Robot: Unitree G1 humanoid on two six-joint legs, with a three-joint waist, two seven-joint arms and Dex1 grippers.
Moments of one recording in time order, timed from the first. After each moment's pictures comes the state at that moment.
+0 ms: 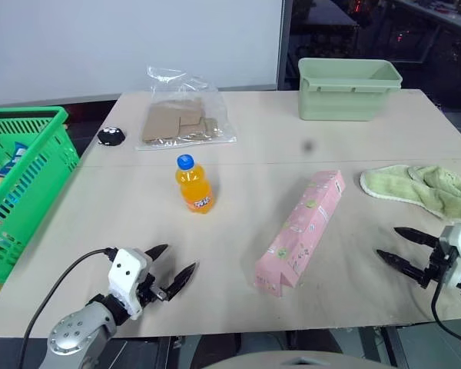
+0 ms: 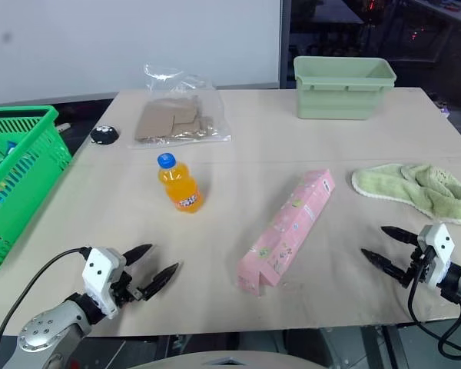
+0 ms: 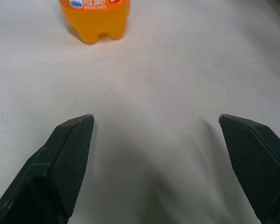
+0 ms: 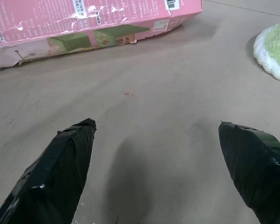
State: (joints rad) left arm 0.52 0.52 0.24 -0.38 -0.36 0.16 -0.69; right arm 0.16 -0.71 -0.32 0.23 0.47 -0.03 1.19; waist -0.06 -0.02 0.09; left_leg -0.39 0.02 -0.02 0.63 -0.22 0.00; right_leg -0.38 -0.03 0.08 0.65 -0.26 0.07
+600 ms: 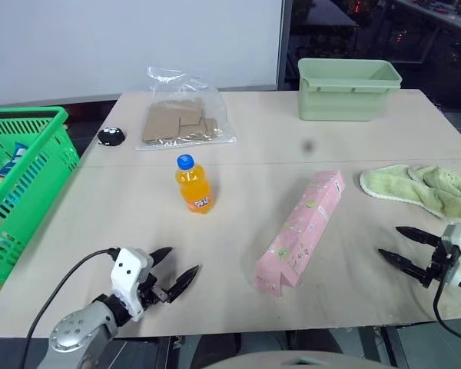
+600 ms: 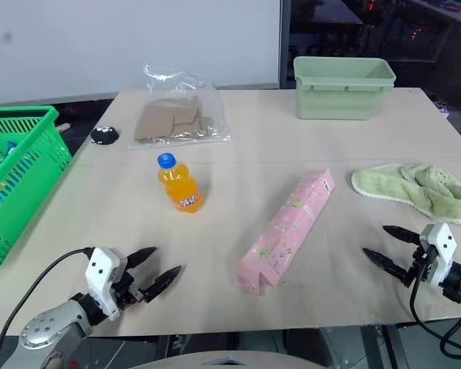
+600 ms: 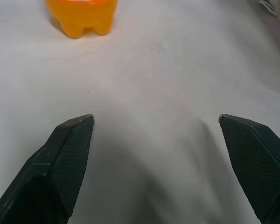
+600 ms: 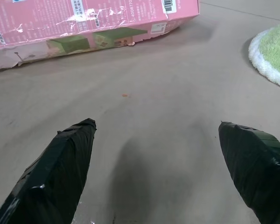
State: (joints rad) left arm 0.49 0.53 0.23 -0.38 -0.42 0.23 -0.74; right arm 0.16 -0.72 -0.33 0.22 0.48 -0.02 1.19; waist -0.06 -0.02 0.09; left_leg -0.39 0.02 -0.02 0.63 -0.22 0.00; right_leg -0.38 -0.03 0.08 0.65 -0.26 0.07
